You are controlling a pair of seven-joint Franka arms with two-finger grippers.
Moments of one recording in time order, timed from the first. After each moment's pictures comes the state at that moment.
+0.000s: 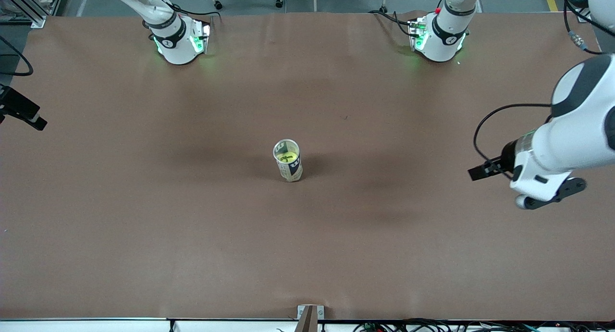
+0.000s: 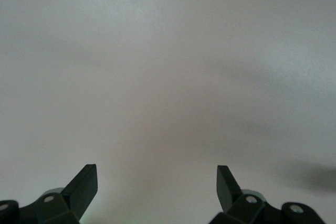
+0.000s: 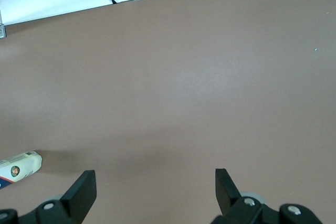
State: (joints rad) left arm 0.62 0.68 -1.21 -1.24 0.60 1.38 -0.78; right arm -0.07 0.01 0.00 -1.46 0.03 1.62 0.11
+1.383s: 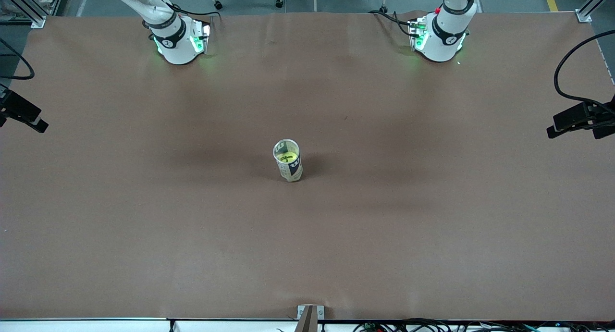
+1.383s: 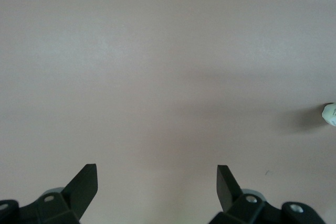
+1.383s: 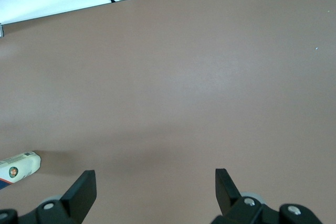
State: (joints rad) left arm -0.02 0.29 0.01 -1.07 -0.06 1.34 -0.02; right arm -0.07 0.03 0.00 -1.46 0.03 1.62 0.11
